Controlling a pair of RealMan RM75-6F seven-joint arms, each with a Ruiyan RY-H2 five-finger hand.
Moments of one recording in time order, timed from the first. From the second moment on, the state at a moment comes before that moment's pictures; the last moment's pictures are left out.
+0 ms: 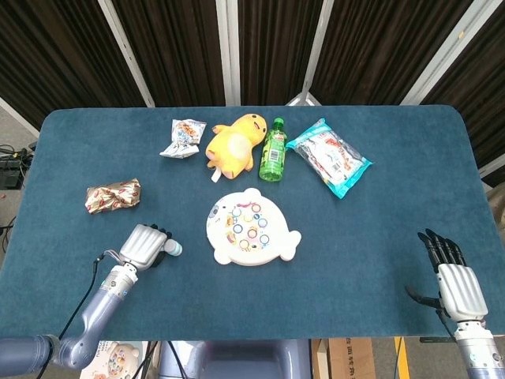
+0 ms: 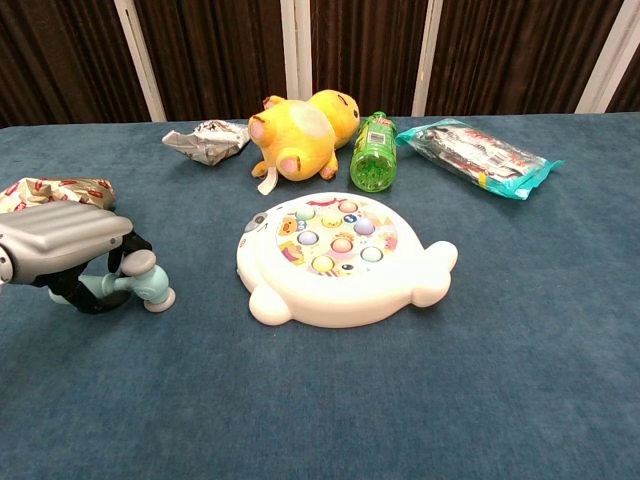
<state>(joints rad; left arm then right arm) -0.70 -1.50 0.07 -1.60 0.99 1.09 0.64 0.10 -1.10 0.04 -1.70 -1.46 1.38 0.10</state>
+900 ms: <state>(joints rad) -0.68 -1.49 0.03 -1.62 0.95 1.11 0.72 0.10 -1.10 0.03 -1.71 -1.46 1.38 0.10</state>
